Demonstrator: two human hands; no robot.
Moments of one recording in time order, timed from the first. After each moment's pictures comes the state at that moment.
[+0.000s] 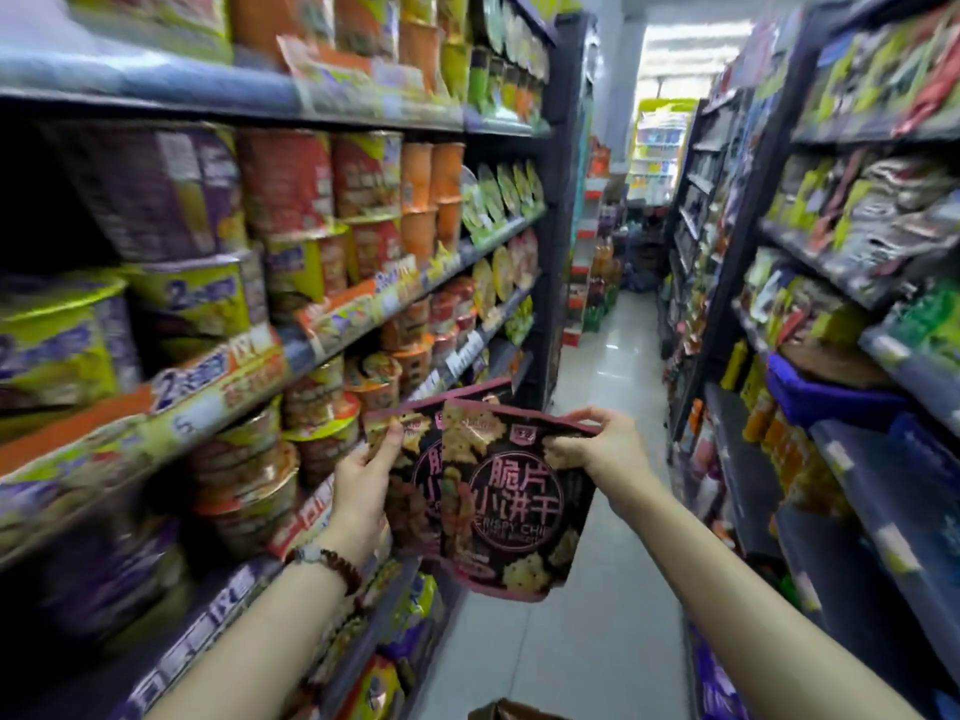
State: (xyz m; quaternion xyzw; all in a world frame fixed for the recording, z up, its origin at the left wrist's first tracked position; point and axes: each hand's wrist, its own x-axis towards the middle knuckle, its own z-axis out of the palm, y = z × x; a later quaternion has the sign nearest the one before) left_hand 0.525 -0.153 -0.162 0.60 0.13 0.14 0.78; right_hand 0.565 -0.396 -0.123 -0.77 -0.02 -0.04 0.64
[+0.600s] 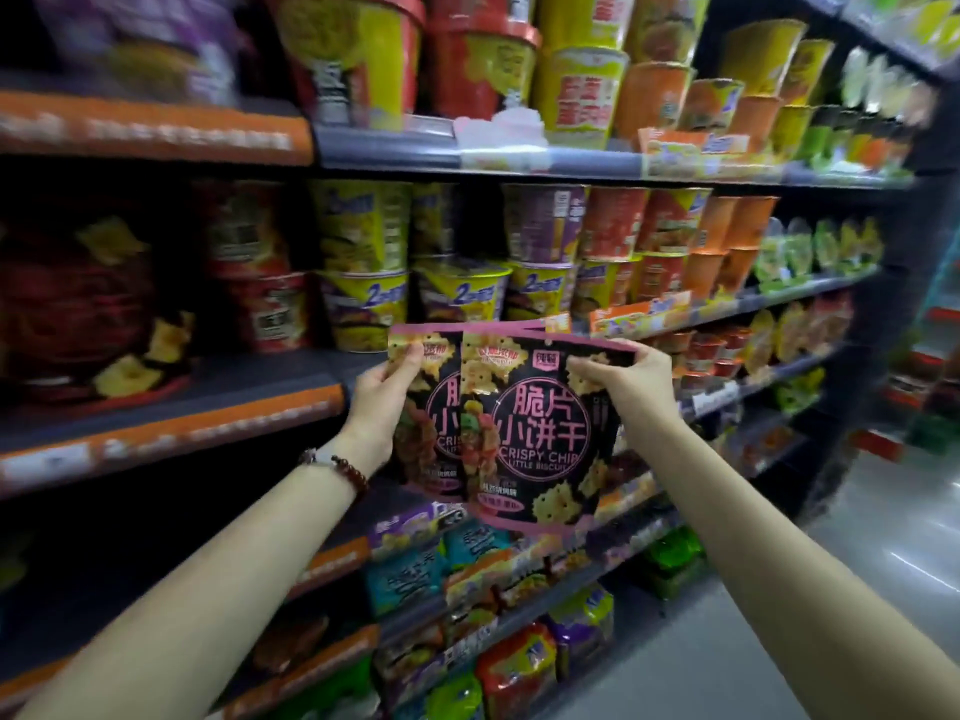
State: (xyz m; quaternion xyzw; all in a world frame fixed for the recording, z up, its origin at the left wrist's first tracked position) left_hand 0.283 -0.052 -0.062 0.60 0.26 0.40 0.65; right_hand 0.453 -0.238 -0.032 -0.67 -0.27 0.09 0.69
